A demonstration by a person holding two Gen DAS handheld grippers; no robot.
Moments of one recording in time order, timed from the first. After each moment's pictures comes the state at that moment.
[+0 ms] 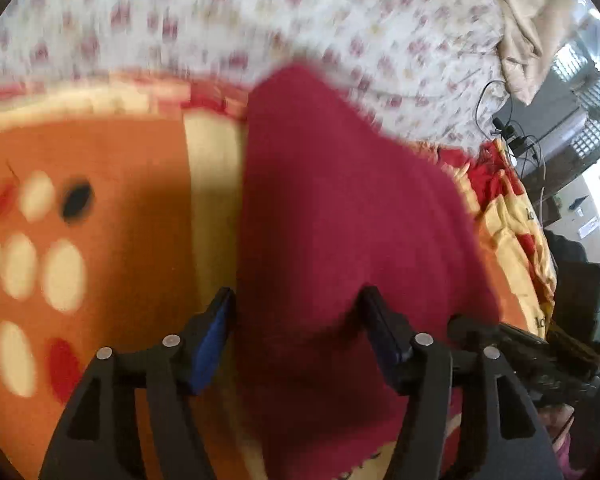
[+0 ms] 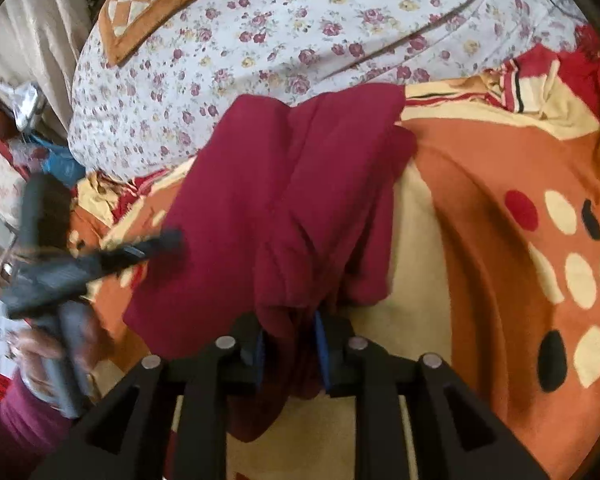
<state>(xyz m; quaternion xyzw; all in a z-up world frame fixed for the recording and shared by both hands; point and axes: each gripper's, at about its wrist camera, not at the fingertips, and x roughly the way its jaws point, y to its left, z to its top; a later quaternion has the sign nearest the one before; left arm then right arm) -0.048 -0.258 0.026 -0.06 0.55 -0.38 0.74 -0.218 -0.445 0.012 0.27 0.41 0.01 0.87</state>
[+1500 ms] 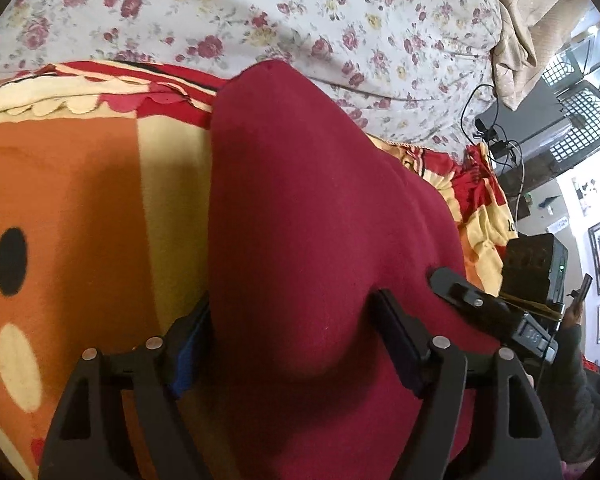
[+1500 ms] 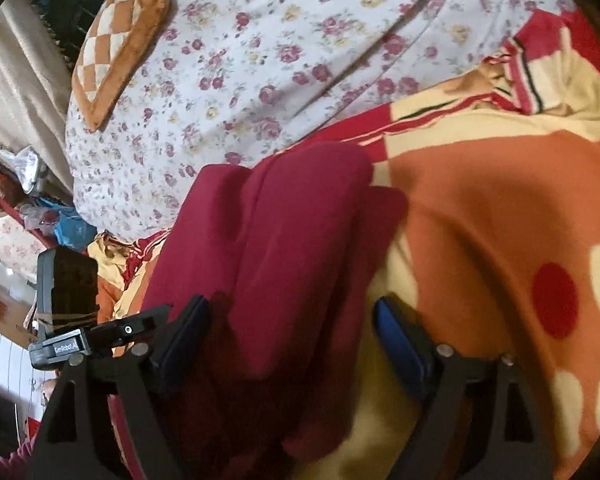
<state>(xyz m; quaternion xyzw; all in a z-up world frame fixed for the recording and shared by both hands) -0.008 -0.285 0.017 -0.07 0.57 -0.43 0.70 -0.160 -0.503 -0.016 0.34 0.36 0.02 0.87</state>
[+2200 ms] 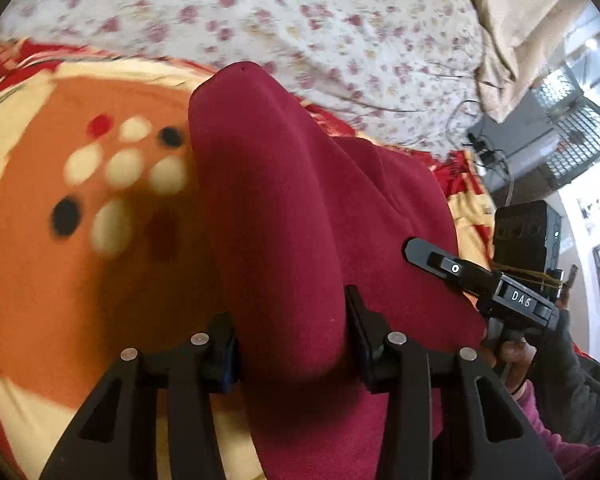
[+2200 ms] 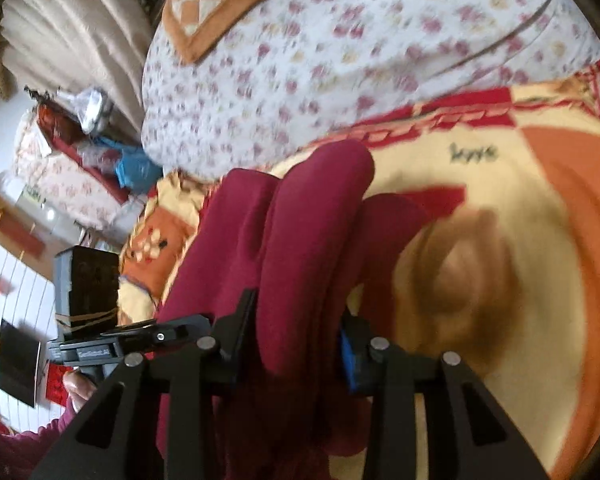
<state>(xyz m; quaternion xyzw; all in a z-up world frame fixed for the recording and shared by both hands) -0.107 -0.147 0.066 -0.10 0.55 -0.38 0.74 -0.189 -0.386 0.033 0.31 0.38 0.14 0.86</state>
